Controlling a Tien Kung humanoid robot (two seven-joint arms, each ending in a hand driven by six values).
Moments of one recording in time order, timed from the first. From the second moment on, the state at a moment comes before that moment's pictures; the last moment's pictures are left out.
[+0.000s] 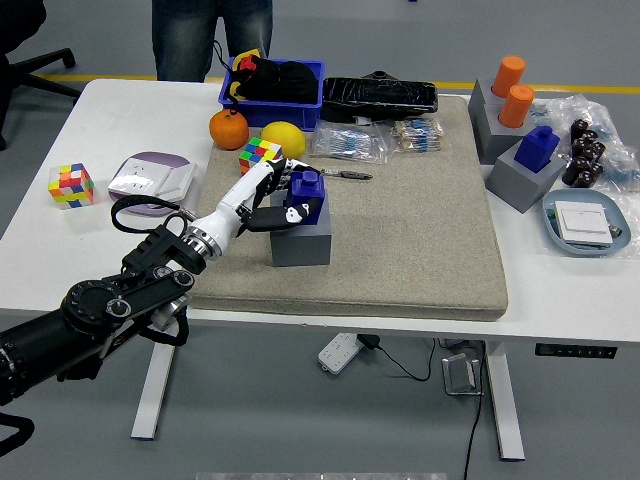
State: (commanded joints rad) left arm -0.79 0.17 -0.29 -0.79 0.66 0.21 -0.48; right arm 0.07 -0.27 0.88 0.29 -0.76 0.20 -0.23
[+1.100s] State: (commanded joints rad) left arm -0.78 0.18 -0.40 -0.77 0.71 0.20 -0.48; right arm 0.07 -0.27 0.88 0.29 -0.76 0.21 -0.23
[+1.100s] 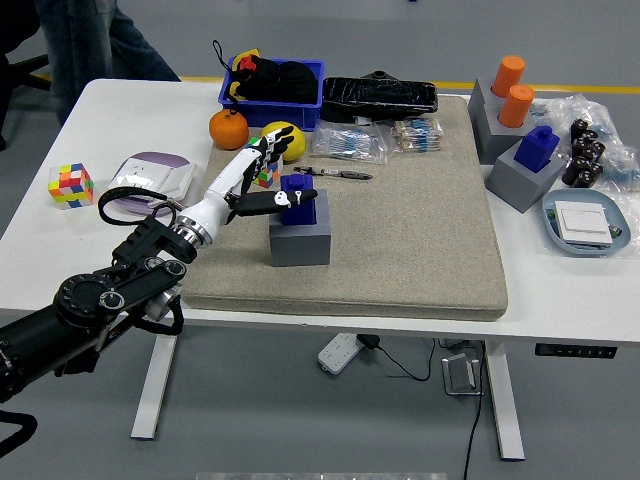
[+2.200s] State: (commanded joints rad) left arm -0.50 0.42 -0.83 -0.79 0.68 0.24 -0.44; right arm 0.06 -0.29 0.92 0.29 -0.78 0.20 -0.23
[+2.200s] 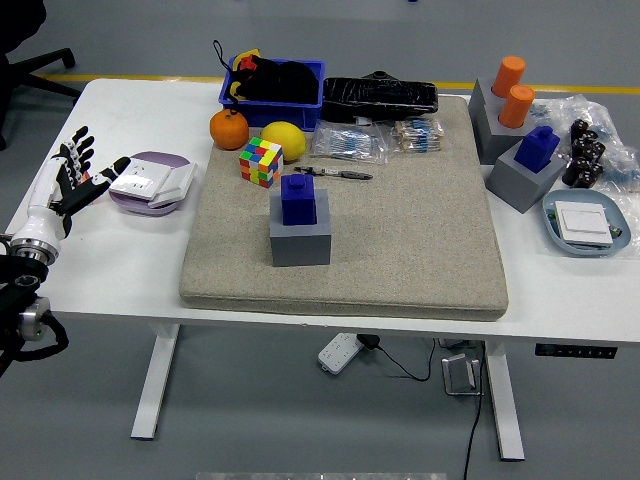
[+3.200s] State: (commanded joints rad) left arm -0.50 0.42 -0.86 -0.80 0.69 0.23 -0.42; right arm 0.07 -0.30 0.92 0.29 -0.78 0.19 -0.23
